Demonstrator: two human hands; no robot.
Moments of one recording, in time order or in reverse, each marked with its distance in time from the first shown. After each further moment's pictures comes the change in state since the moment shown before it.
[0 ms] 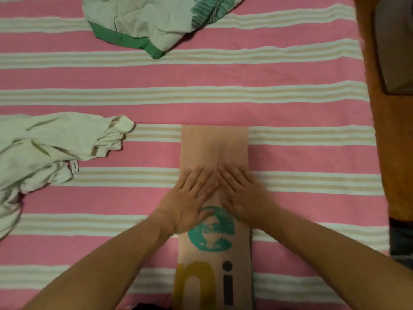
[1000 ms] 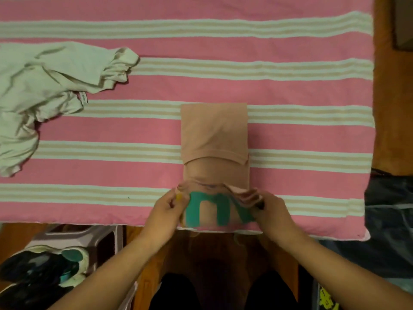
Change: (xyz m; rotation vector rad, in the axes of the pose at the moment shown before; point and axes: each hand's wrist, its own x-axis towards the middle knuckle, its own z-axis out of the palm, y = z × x) left_hand -0.190 0.136 -0.022 -1.654 0.033 -0.809; right_hand -0.191 -0.123 -0.016 0.993 -0.131 0.776
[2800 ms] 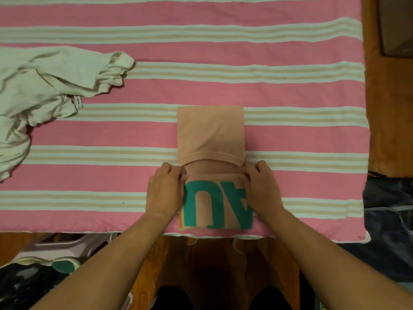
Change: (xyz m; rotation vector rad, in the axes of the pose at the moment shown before) left_hand 0.082 -0.007 -0.003 0.961 0.437 0.436; right_hand 0.063 -0.006 0.010 -0.429 0.338 -0.223
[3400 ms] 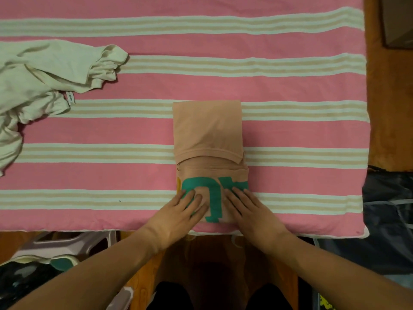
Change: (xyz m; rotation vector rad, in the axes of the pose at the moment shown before) left_hand -0.051 -0.016 0.020 0.734 -0.497 0.878; right_hand -0.068 0.020 0.011 -0.661 -0.517 -0.603
